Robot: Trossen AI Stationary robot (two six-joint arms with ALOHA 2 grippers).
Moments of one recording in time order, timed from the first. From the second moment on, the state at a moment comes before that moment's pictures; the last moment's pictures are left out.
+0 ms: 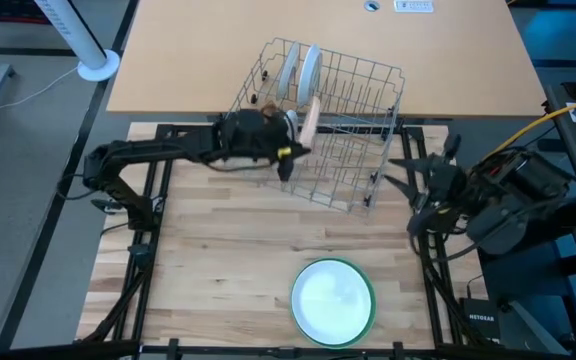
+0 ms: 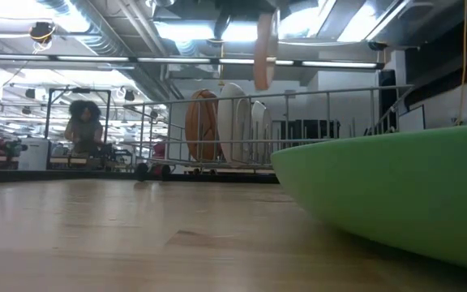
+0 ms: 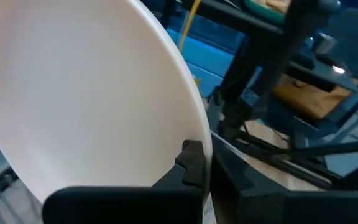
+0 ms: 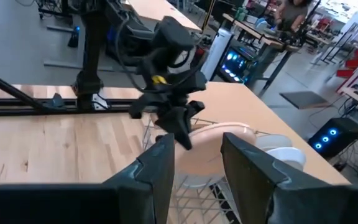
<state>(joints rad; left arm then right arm) 0.24 1.59 1.47 -0.18 0.04 -0.29 0.77 1.50 2.30 -1.57 1.18 0.44</state>
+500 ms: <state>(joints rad) 0.38 1.68 1.47 -0.16 0.32 -0.31 0.77 1.42 2.30 -1.57 1.24 0.35</state>
